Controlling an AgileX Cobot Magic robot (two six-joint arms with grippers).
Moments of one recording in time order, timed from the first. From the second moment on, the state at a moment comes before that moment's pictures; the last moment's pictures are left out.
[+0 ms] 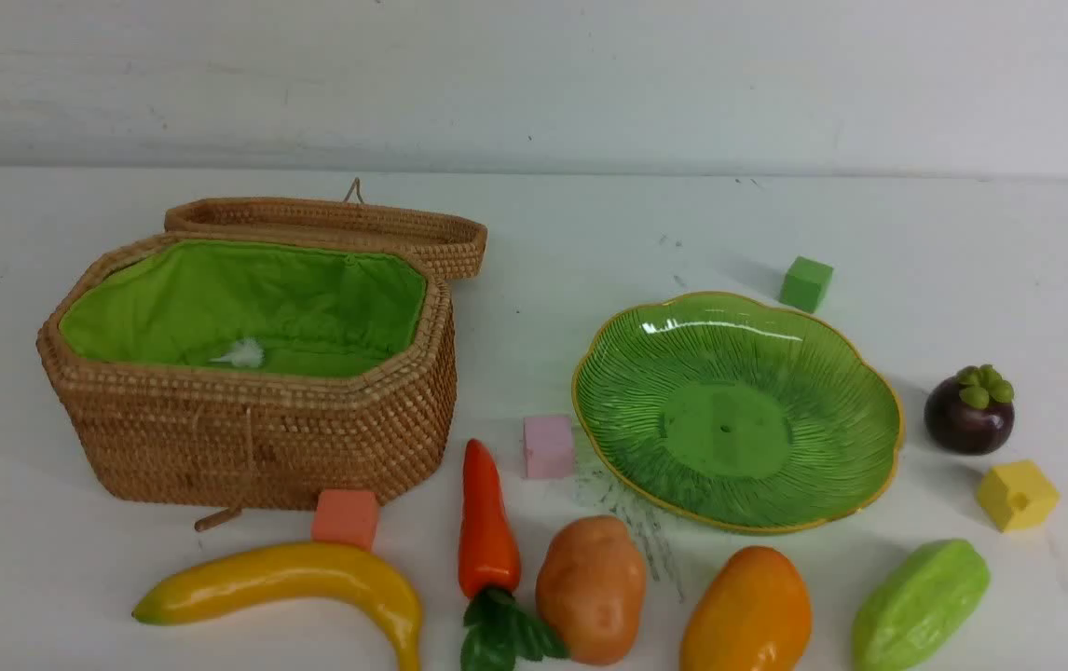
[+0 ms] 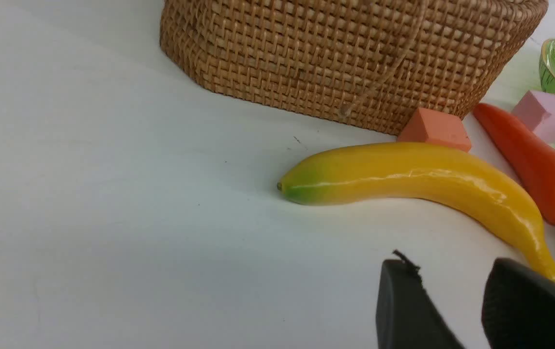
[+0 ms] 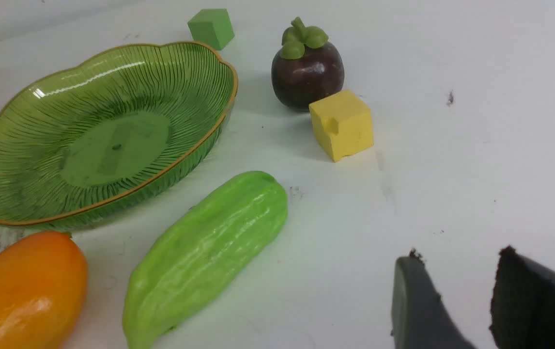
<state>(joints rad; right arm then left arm) -0.04 -0.01 0.02 -0.04 0.39 0.26 -0.14 -0.01 0.03 -0.09 0.38 -0.26</state>
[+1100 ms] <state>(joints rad) -0.04 -0.01 0.02 -0.04 0.39 0.26 -0.14 -0.01 0.03 -0.53 0.19 -0.45</state>
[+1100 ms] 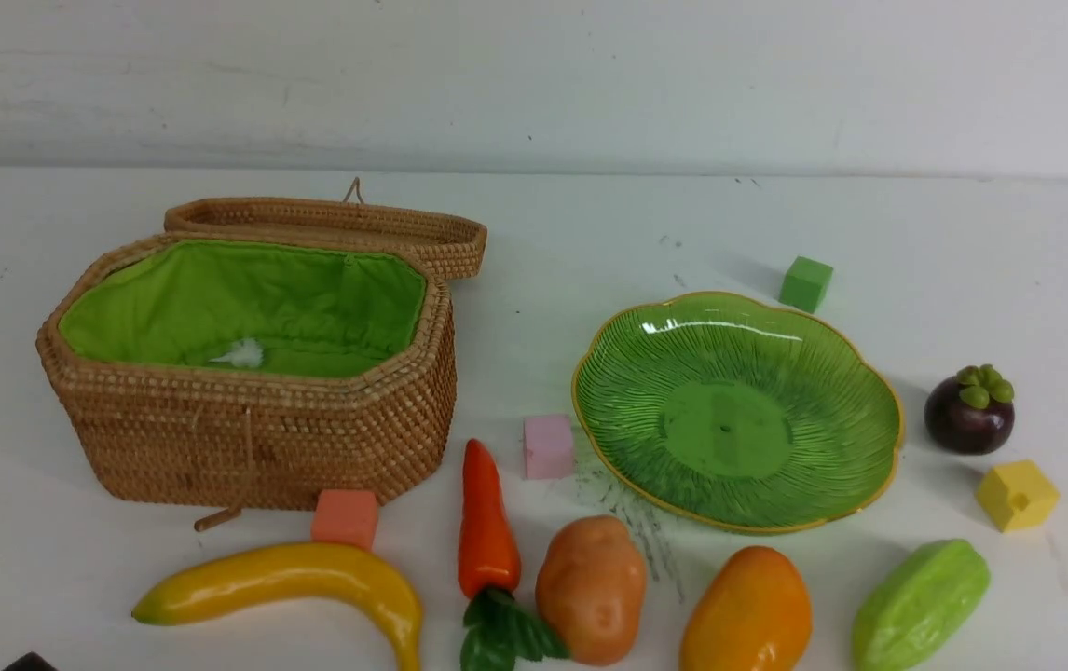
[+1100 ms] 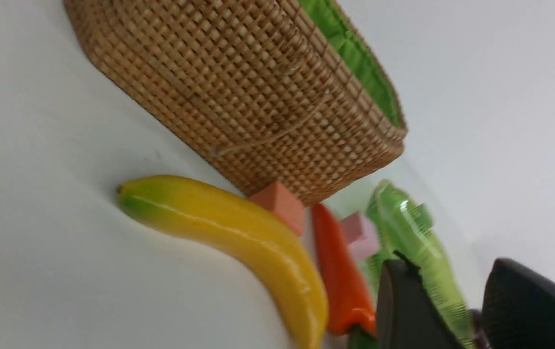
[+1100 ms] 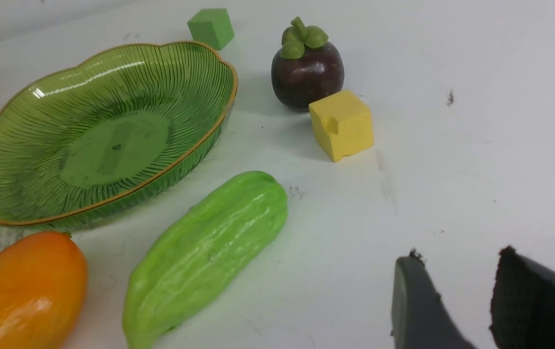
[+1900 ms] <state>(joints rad) -0.04 -0.01 0.02 -0.04 0.39 0.26 -0.14 0.20 -0.36 -0.55 0.49 -0.17</state>
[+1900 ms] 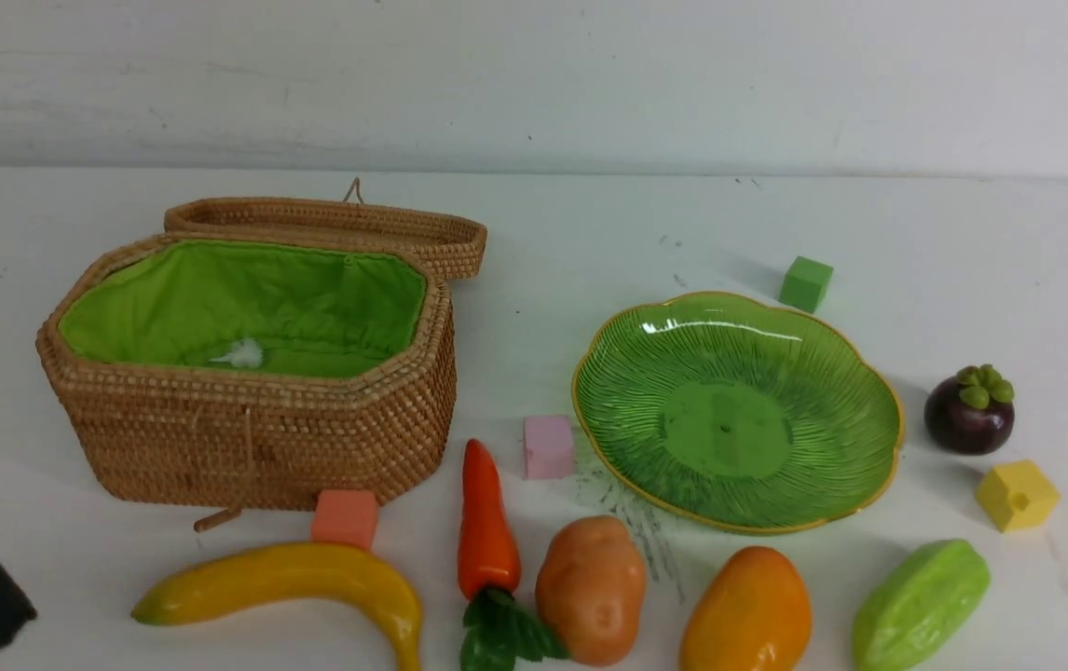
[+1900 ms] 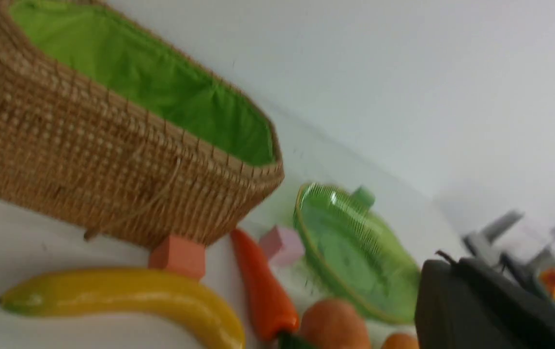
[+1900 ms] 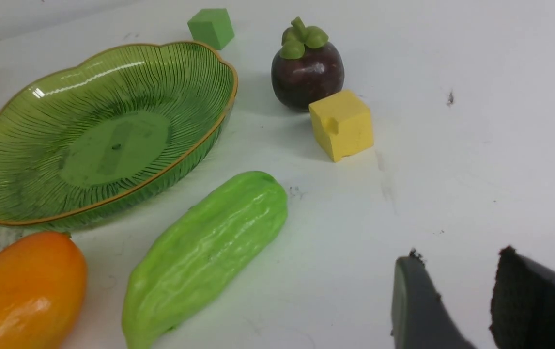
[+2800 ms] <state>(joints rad) 0.20 0.18 -0.42 0.28 0.63 0.26 -0.32 0.94 -0.85 -0.46 1.08 0.34</state>
